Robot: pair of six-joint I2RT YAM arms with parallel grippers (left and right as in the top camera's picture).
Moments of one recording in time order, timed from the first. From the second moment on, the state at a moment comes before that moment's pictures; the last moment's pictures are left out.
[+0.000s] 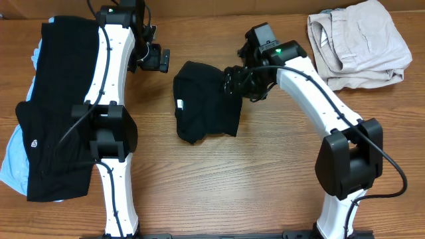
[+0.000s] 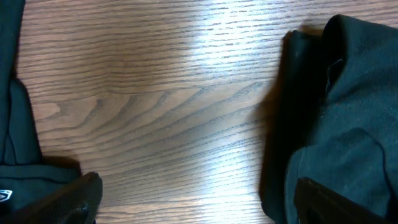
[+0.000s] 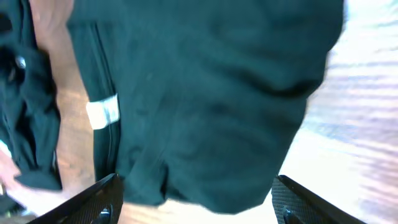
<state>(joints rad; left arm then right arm) -0.06 2.42 2.41 -1.43 0.07 0.01 0.37 2.03 1.75 -0.98 -0.40 0.44</state>
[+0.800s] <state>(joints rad) -0.06 2.42 2.41 -1.44 0.07 0.01 0.35 2.20 1.71 -0.92 -0.38 0.64</state>
